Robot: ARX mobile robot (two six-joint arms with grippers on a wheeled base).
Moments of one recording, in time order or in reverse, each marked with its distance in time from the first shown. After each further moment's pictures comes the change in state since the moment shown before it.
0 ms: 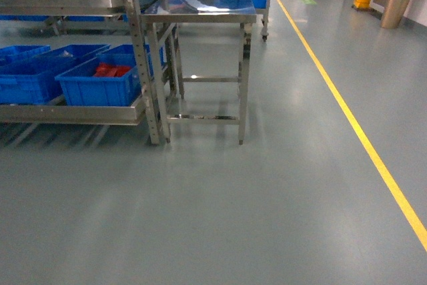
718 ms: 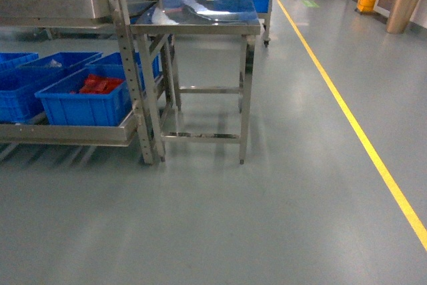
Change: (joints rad) left arm 0.000 0.000 0.000 0.000 0.000 0.000; right arm 0.000 0.000 0.000 0.003 0.000 0.000
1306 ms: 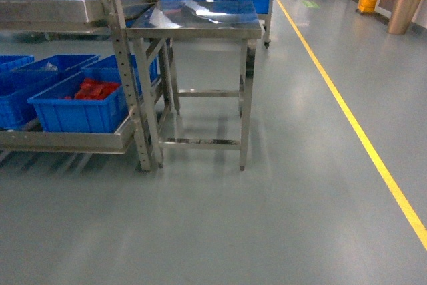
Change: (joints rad) left arm 0.000 0.000 0.000 0.002 0.000 0.000; right arm 0.000 0.000 0.000 -0.002 0.000 0.000
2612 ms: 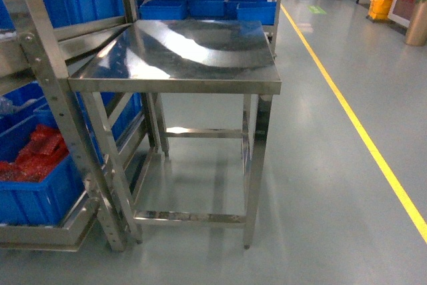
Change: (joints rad) left arm 0.000 0.001 0.000 -0.001 0.001 0.000; right arm 0.000 0.000 0.000 0.002 0.000 0.000
